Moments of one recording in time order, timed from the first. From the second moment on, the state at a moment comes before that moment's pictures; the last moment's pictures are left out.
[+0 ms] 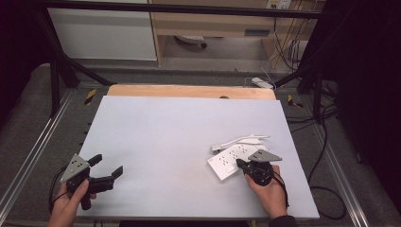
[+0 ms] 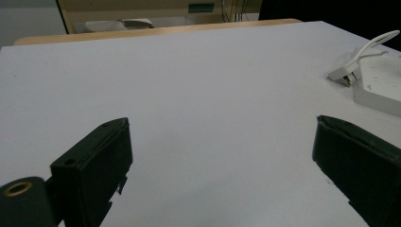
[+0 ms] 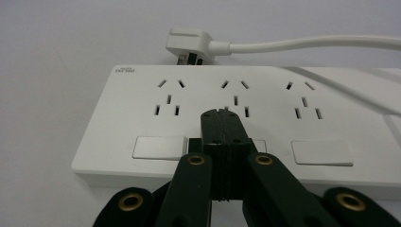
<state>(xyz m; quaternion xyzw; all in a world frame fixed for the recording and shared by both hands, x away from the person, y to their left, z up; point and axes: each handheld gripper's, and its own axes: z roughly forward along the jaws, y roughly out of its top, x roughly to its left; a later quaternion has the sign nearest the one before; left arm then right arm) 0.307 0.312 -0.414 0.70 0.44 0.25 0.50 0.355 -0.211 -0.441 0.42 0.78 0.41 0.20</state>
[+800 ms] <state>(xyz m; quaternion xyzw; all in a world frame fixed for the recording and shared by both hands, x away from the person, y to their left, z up) 0.307 0.312 -0.414 0.71 0.43 0.25 0.50 0.355 -0.208 -0.442 0.41 0.79 0.41 0.20</state>
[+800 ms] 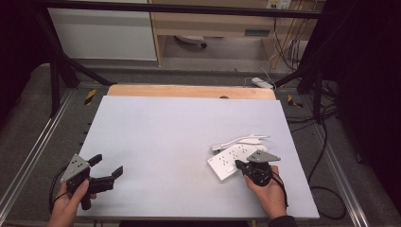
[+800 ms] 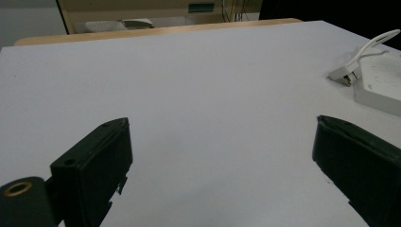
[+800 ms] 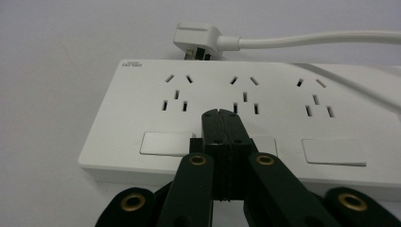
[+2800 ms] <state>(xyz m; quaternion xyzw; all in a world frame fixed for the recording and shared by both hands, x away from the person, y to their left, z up) 0.307 0.312 -0.414 0.71 0.44 0.25 0.50 0.360 -0.216 -0.425 0.43 0.74 0.47 0.22</state>
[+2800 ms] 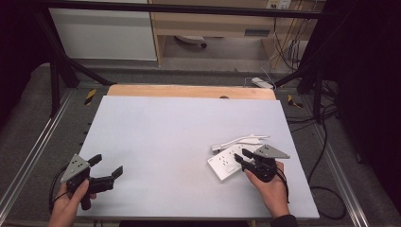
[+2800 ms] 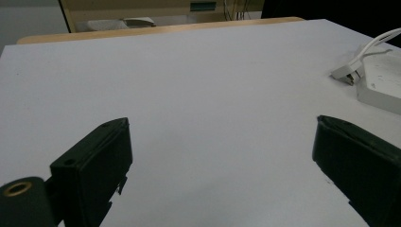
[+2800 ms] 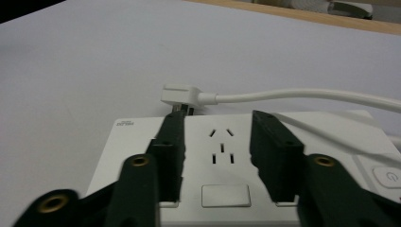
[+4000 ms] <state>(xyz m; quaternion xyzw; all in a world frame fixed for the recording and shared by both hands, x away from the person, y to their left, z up) 0.306 0.314 -0.414 0.70 0.44 0.26 0.49 0.367 -0.215 -0.393 0.44 0.71 0.50 0.25</state>
